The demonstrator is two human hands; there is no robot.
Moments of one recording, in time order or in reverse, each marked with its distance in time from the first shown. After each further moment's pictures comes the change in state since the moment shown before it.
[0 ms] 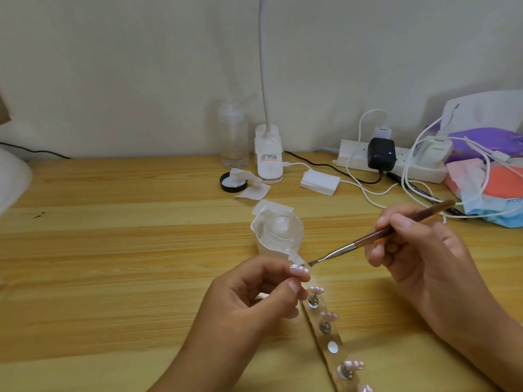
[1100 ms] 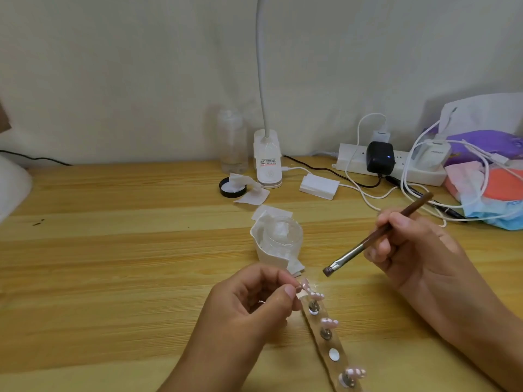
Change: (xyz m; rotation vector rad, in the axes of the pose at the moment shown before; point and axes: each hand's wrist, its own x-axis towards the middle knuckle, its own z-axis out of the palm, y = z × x) left_hand 0.003 -0.001 0.001 0.016 0.038 -0.046; right_hand 0.007 0.002 -0.010 0.124 -0.041 0.119
